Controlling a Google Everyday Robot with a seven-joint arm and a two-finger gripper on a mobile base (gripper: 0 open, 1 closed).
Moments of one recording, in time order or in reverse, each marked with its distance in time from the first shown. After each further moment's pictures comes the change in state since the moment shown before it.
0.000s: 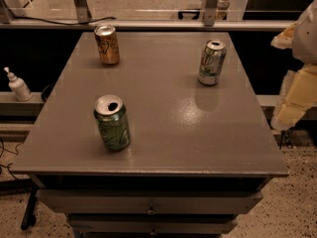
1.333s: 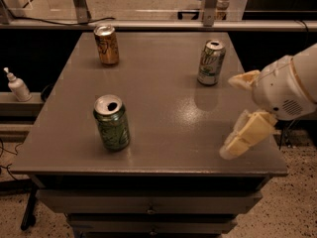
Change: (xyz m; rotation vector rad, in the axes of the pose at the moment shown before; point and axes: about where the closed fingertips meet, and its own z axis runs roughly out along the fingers) arm -0.050 0.045 0.076 -0.123 -0.410 0.066
